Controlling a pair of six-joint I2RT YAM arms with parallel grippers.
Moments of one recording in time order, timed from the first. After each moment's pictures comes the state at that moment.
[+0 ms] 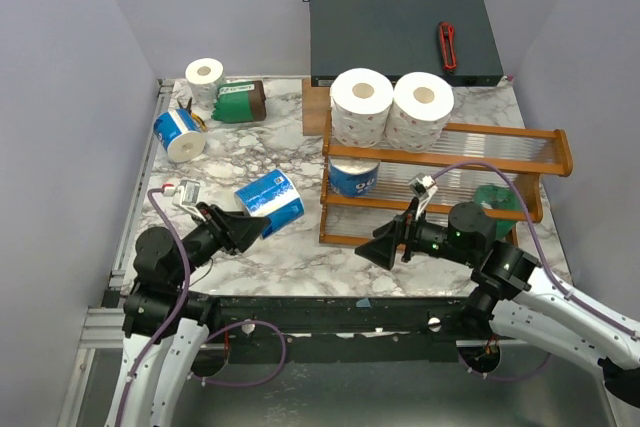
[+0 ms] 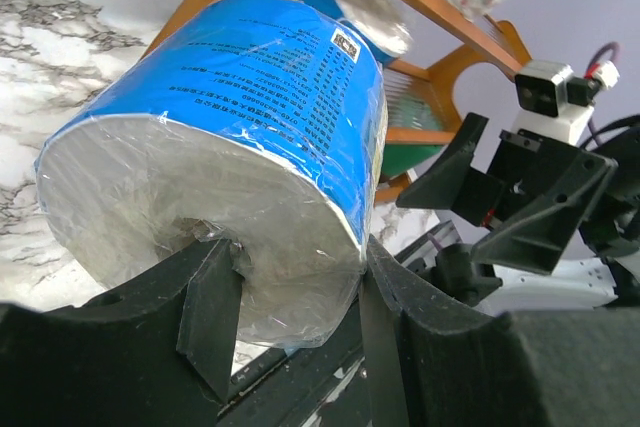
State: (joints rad) left arm -0.21 0.24 0.55 -0.39 0.52 -0.77; right arm 0.89 0.64 0.57 -0.18 -0.23 0.61
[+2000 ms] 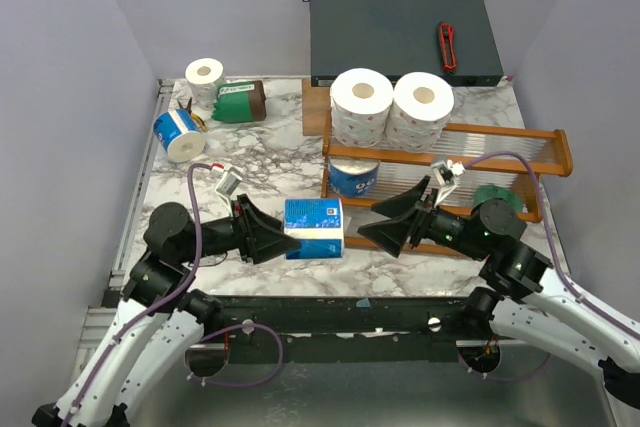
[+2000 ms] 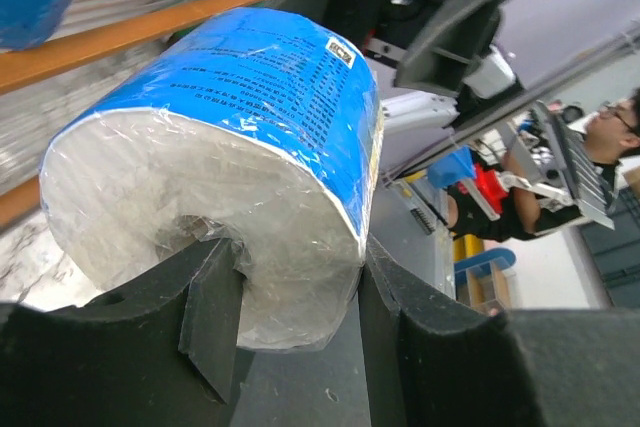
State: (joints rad) left arm -0.46 0.41 0.61 -0.15 0.83 -0.84; right arm 0.89 0.64 0.65 0.06 -0.25 0.60
